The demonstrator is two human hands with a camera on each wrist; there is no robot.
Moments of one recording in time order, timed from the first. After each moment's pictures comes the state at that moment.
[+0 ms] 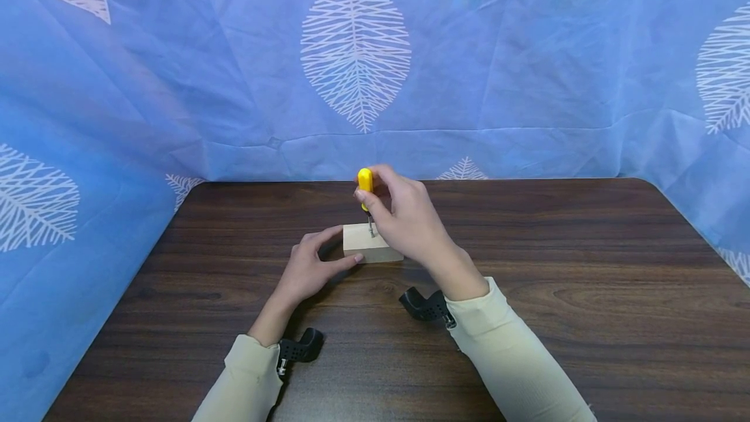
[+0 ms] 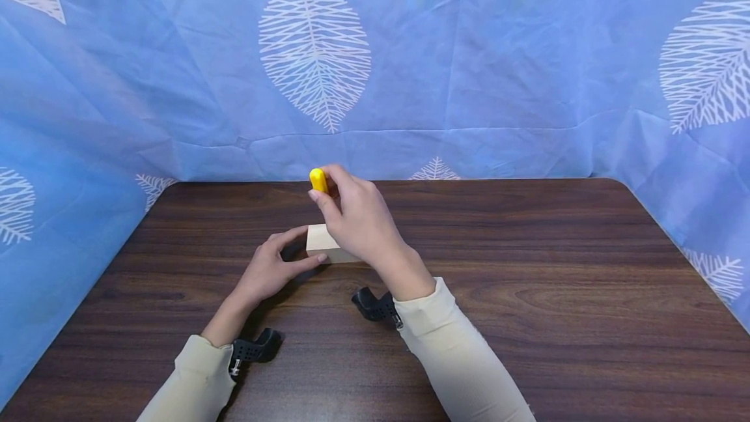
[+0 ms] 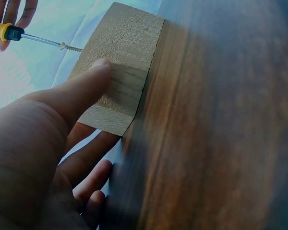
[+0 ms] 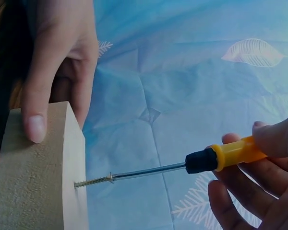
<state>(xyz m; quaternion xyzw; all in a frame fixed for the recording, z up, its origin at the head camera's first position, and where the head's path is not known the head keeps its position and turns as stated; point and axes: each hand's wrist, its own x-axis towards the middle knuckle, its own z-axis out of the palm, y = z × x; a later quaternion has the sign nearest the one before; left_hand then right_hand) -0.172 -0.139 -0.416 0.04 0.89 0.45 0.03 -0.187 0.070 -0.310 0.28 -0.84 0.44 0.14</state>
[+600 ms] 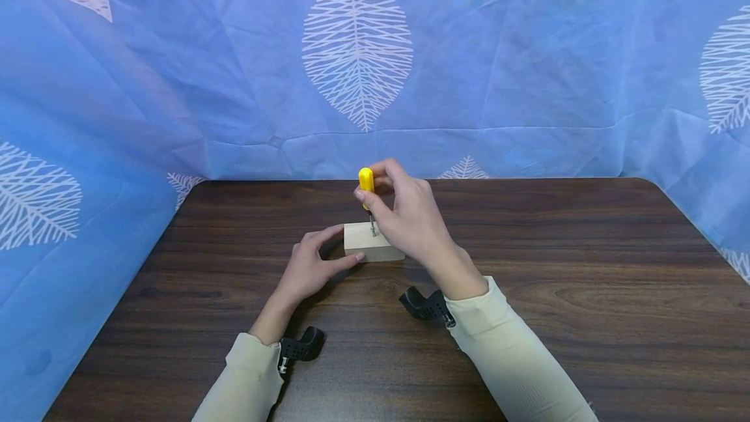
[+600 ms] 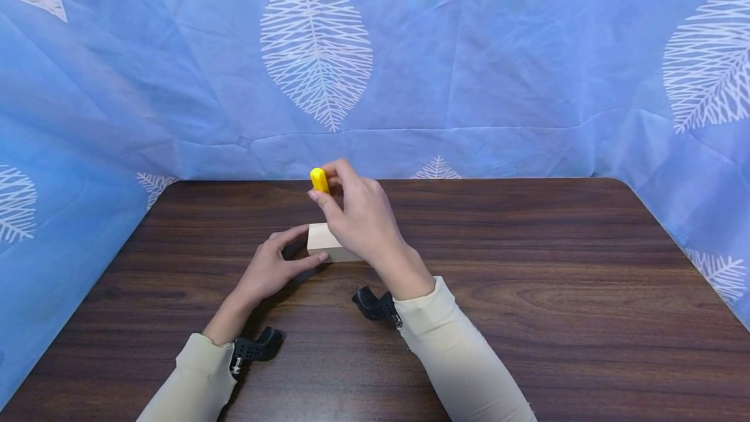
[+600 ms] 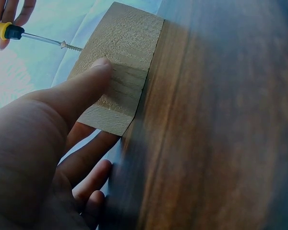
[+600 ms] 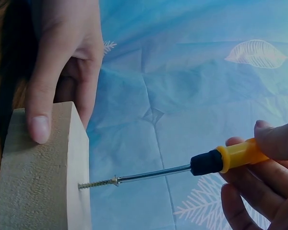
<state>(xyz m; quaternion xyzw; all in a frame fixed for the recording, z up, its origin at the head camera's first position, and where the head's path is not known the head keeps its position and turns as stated) -0.173 -0.139 -0.417 0.04 0.89 0.46 0.03 -0.186 0.068 -0.310 0.28 -0.83 0.45 0.17</state>
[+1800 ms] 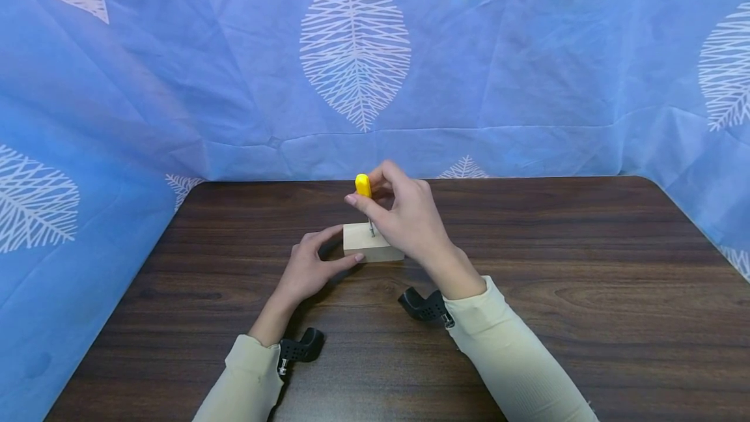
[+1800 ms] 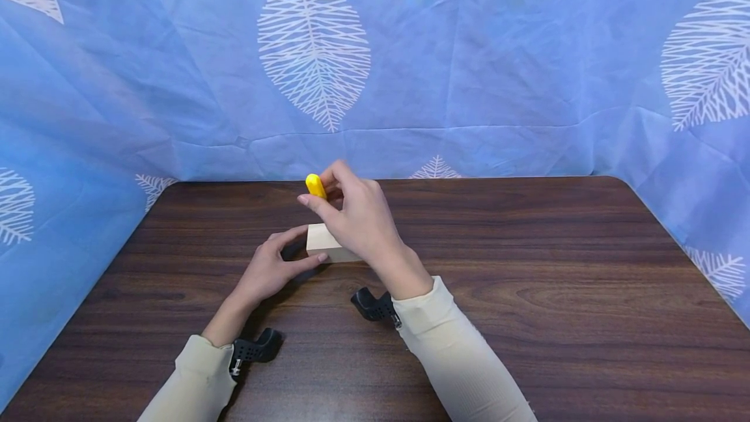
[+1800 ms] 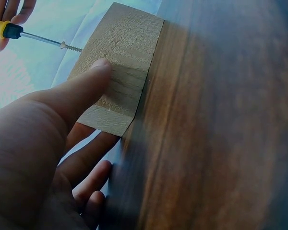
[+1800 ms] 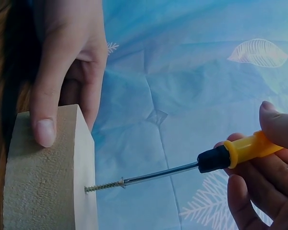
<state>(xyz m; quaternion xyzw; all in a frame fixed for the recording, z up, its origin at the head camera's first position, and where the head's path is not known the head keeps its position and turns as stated) -0.173 -0.139 -0.418 0.04 0.89 0.45 0.02 -0.187 0.068 -0.313 0.26 -0.82 0.48 0.17</state>
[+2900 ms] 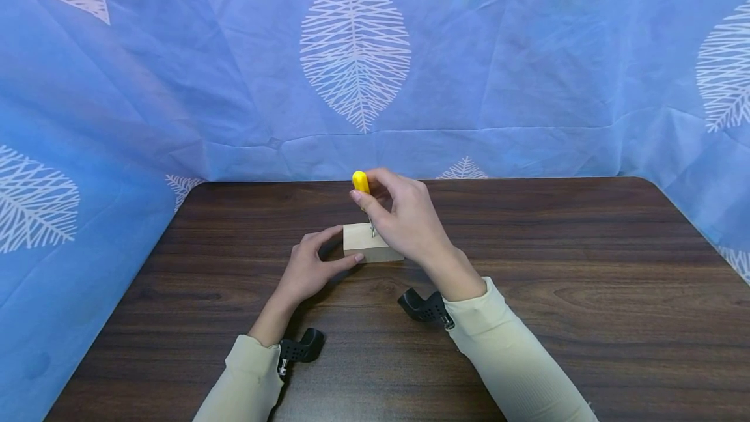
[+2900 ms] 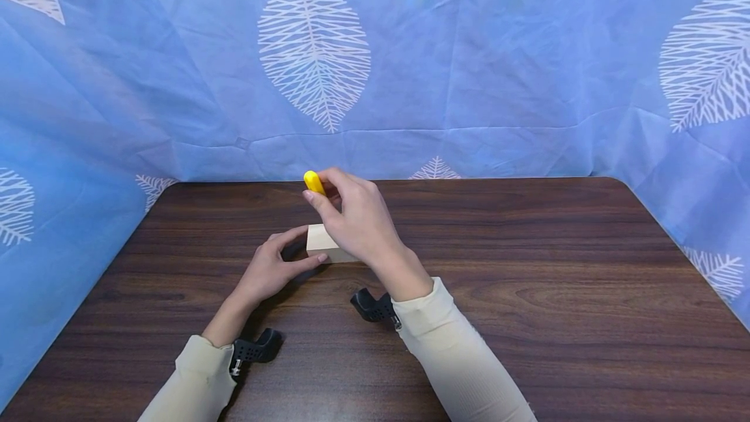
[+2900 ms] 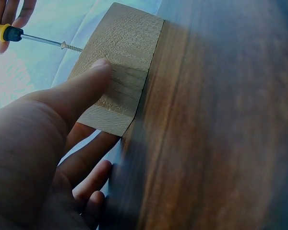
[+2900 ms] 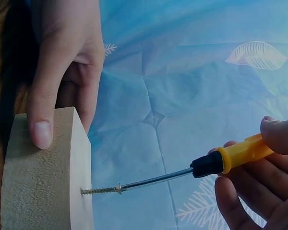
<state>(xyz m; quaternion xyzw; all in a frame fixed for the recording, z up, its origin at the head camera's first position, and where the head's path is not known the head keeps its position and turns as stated) -0.173 -0.139 -0.417 0.05 0.89 0.46 0.02 -0.185 0.066 -0.310 0.25 -0.84 0.46 0.14</state>
